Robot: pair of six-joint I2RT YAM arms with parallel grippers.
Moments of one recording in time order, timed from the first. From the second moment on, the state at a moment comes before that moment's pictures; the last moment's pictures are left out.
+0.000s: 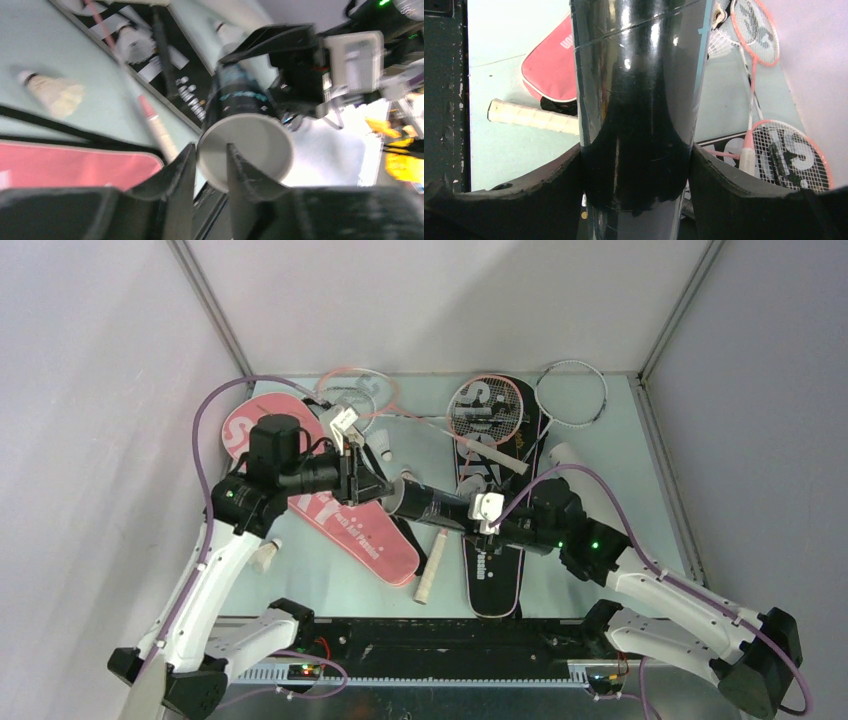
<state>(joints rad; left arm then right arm) -0.37 0.97 1.21 -0.76 0.67 -0.22 0.81 0.91 0.67 -0.11 -0.38 -0.55</state>
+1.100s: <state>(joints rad) -0.43 0.95 1.39 -0.96 0.21 -0.15 0.81 0.91 0.67 -0.09 -0.40 -0.55</state>
